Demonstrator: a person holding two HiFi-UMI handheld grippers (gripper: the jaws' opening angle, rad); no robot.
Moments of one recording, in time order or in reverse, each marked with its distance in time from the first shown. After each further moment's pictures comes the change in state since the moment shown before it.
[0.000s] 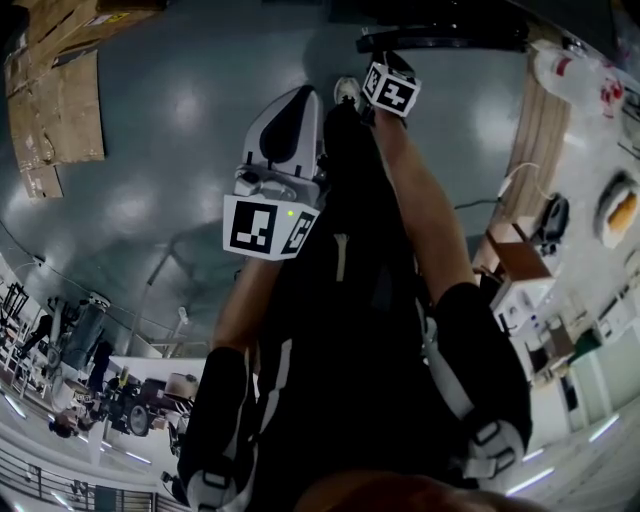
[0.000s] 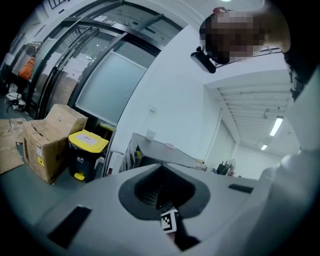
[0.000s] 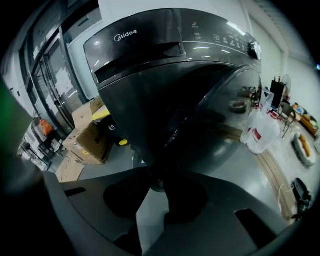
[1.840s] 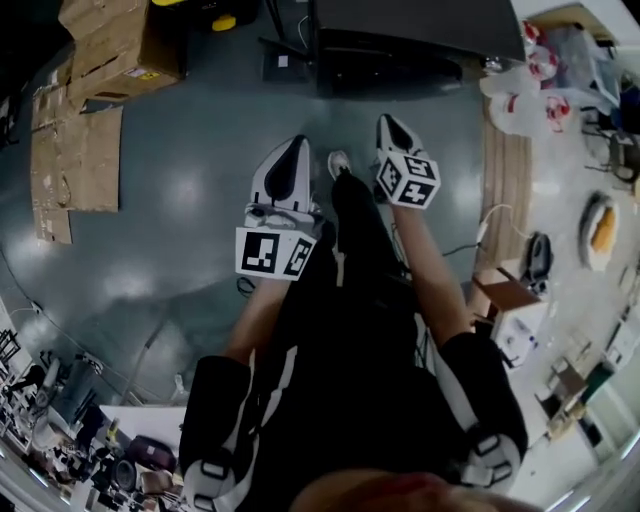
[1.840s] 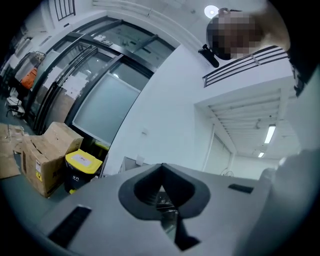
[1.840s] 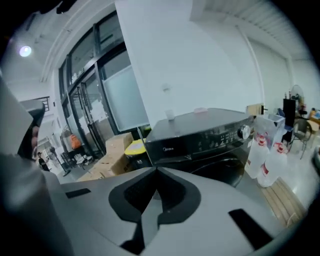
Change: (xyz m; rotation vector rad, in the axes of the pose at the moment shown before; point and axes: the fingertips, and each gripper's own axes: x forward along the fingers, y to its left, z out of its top) left arm -0.110 -0.073 0.098 0.026 -0.200 -0.033; right arm -0.289 0.035 0.089 -0.076 -0.362 0.241
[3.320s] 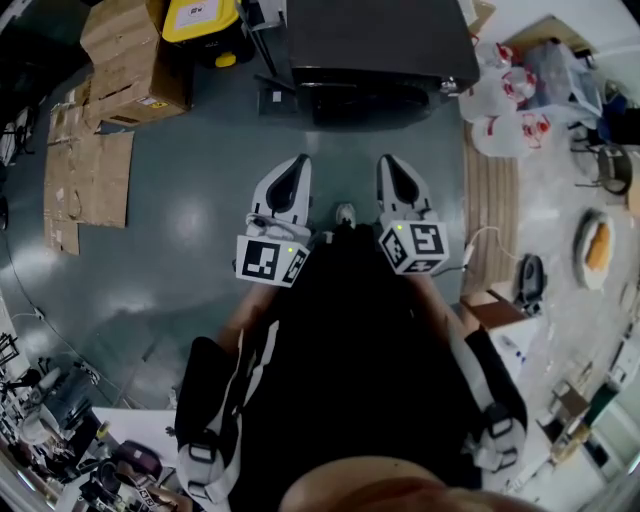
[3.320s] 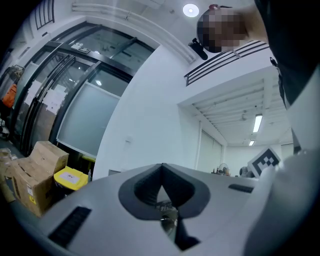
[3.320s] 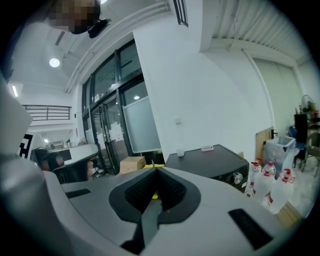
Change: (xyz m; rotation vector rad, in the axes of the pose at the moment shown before) left arm 0.012 -0.124 0.062 0.166 -0.027 -0.088; right arm -0.198 0.013 0.144 -0.105 -0.276 0.161
